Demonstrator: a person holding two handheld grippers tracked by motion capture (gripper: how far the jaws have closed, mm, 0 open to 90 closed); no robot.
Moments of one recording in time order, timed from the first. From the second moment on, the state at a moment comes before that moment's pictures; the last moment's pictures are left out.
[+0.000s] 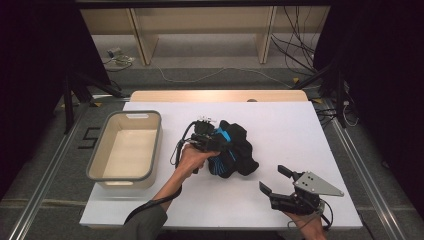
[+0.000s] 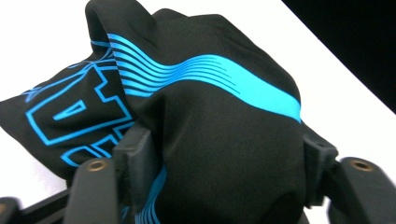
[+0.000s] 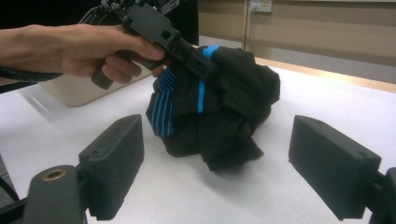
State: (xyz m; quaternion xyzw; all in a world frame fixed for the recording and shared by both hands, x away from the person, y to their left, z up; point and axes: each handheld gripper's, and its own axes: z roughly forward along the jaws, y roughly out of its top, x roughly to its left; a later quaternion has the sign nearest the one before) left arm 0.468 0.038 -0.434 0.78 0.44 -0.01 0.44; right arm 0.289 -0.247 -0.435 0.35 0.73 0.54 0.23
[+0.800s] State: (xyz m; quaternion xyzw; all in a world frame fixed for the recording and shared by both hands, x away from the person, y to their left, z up) left arm 0.454 0.052 -0.413 0.76 0.43 -0.01 0.48; right arm 0.289 -0.246 -0.435 0.35 0.73 0.54 0.24
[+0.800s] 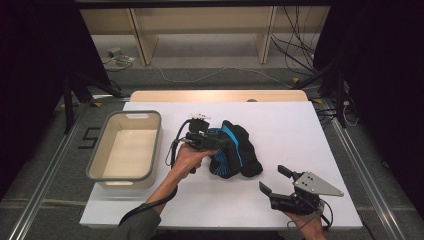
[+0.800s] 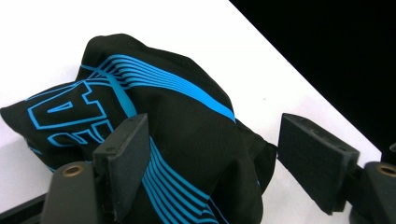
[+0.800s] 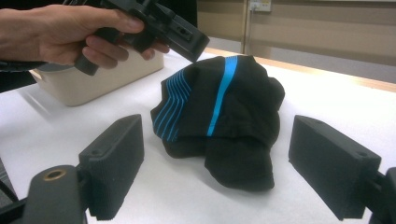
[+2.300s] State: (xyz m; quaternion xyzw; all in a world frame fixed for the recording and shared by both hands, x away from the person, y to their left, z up) left arm 0.416 0.085 -0.416 0.73 0.36 0.02 0.58; right arm 0.289 -0.245 -0.437 0.35 0.73 0.54 0.23
